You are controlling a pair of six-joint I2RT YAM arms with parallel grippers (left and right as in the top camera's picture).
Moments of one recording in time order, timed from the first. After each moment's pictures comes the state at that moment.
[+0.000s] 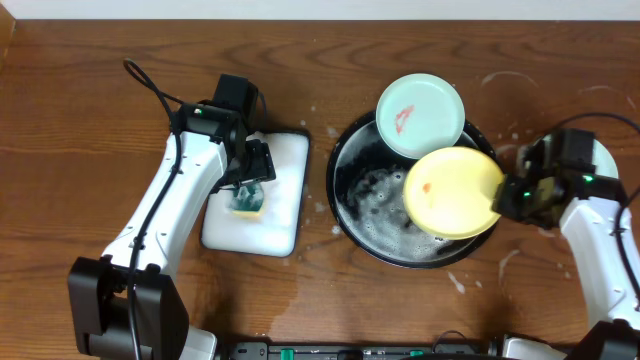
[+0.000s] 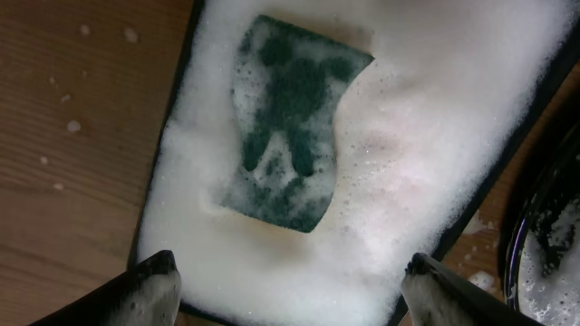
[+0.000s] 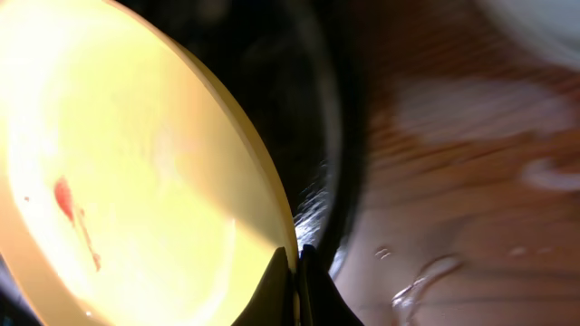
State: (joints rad) left arm -0.21 1.64 1.33 -1.14 -0.06 -0.46; right arm -0.17 1.40 0.92 -0.85 -0.16 0.20
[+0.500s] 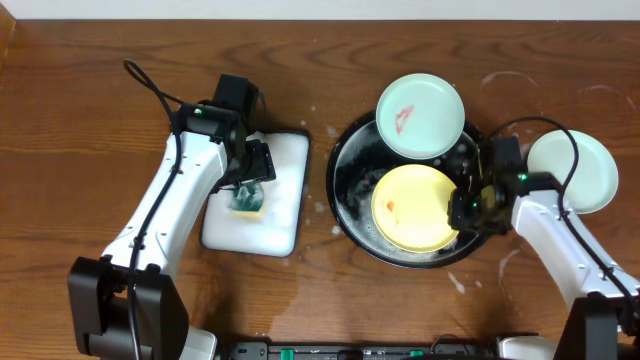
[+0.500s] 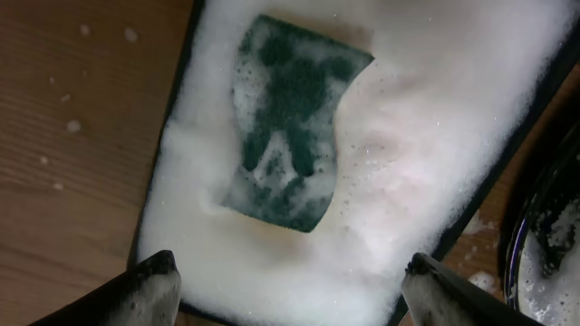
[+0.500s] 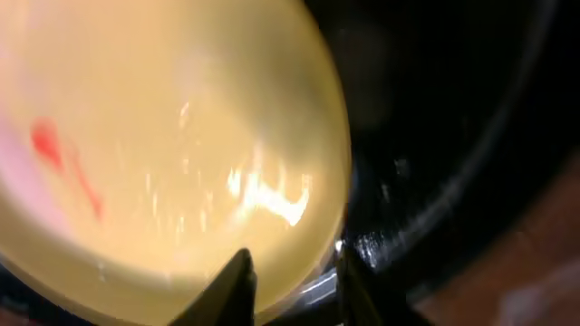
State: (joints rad) left arm -0.21 1.64 1.33 -1.14 -0.06 -0.46; right arm 0.10 1.48 0.87 -0.84 -0.13 0.26
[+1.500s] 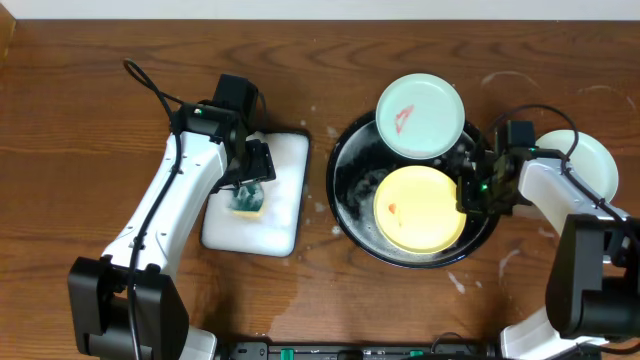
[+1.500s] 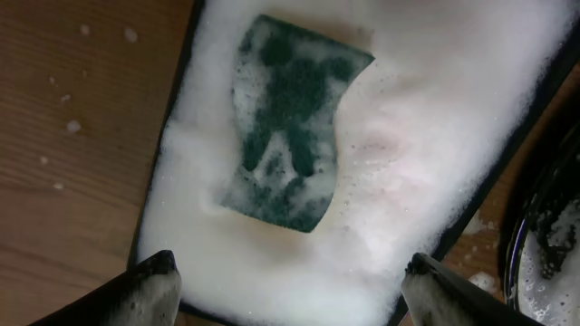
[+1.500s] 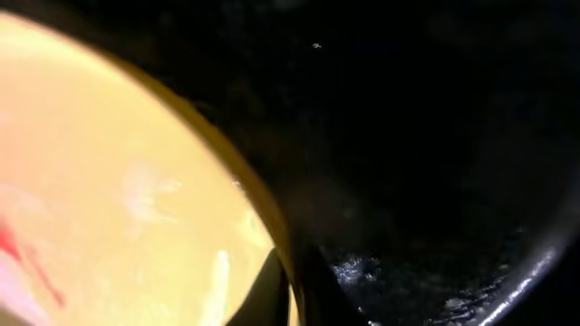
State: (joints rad) left arm -0.21 1.64 1.33 -1.14 -0.06 -0.46; right arm -0.05 1.76 0.97 -0.72 -0.24 0.06
